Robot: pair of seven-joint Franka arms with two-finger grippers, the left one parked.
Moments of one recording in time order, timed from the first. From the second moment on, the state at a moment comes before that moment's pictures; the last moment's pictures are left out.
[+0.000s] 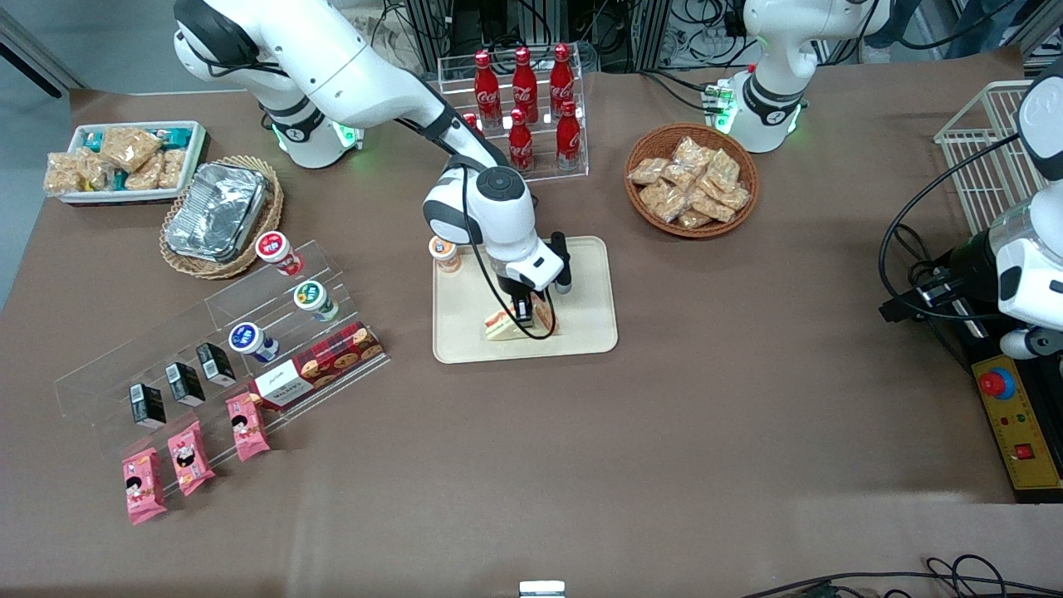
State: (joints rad) arm 0.66 0.61 0.17 -1.82 -0.46 2.60 -0.48
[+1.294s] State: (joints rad) arm 0.65 0.34 0.17 -1.77 -0.31 2.15 -0.24
